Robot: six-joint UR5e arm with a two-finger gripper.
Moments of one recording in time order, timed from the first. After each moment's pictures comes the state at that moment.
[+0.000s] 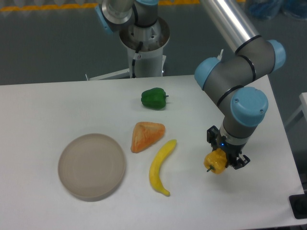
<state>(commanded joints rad) 2.29 -2.12 -1.23 -1.31 1.56 1.42</state>
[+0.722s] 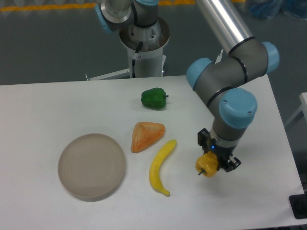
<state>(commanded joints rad) 2.19 -2.12 -1.22 -1.31 1.56 1.26</state>
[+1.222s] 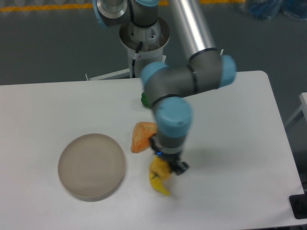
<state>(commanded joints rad) 1.92 -2.09 -1.32 -1.31 1.56 0.99</state>
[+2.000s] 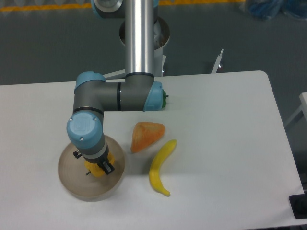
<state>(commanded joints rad) 1.77 -2.14 -1.38 -1.31 1.55 0.90</state>
